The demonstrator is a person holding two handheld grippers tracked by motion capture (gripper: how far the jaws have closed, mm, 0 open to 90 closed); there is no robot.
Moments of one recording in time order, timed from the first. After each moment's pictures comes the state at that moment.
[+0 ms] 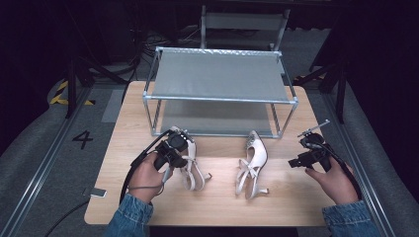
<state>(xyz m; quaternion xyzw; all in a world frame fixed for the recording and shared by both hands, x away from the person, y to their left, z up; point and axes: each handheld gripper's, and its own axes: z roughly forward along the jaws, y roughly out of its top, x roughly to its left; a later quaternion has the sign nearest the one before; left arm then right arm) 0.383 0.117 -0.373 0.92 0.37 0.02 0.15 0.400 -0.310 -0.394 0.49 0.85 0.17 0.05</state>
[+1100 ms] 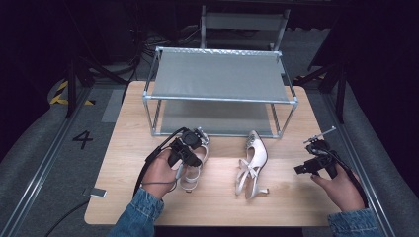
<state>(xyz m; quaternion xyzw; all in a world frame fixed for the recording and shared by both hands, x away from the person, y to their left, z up) 0.396 0.083 -0.377 0.92 0.35 0.00 0.16 0.386 -0.329 -0.407 0.52 0.84 0.15 0.04</state>
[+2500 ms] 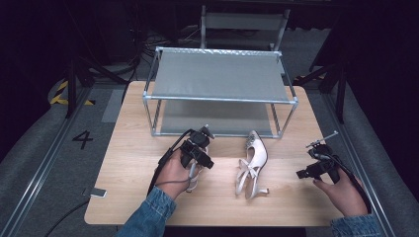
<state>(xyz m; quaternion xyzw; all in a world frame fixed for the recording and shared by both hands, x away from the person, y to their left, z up) 0.406 0.058 -0.402 0.89 0.43 -0.04 0.18 0.377 -0.334 -0.414 0.52 0.84 0.14 0.03</state>
